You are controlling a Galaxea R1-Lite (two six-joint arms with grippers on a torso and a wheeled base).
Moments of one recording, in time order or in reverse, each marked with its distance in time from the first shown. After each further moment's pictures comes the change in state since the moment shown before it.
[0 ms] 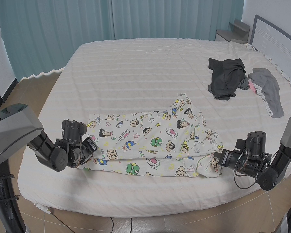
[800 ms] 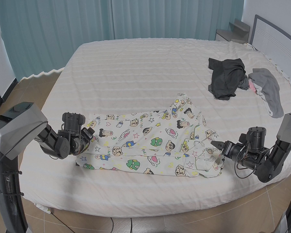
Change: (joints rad) left arm 0.073 0.129 -0.232 0.069 0.047 -0.051; right arm -0.094 0.087 -0.113 -0.004 -0.008 0.054
